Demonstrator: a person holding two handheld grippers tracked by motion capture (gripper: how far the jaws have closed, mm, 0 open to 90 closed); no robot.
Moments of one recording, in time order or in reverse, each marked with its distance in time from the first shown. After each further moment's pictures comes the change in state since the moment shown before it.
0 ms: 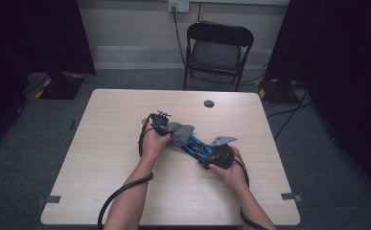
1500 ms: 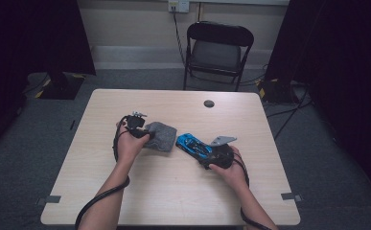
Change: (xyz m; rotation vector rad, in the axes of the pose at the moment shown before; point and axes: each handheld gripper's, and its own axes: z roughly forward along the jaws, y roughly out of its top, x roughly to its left) left arm 0.041 -0.032 -0.058 -0.069 -0.048 -0.086; right arm 0.000 0.000 0.000 0.003 -0.002 -0.002
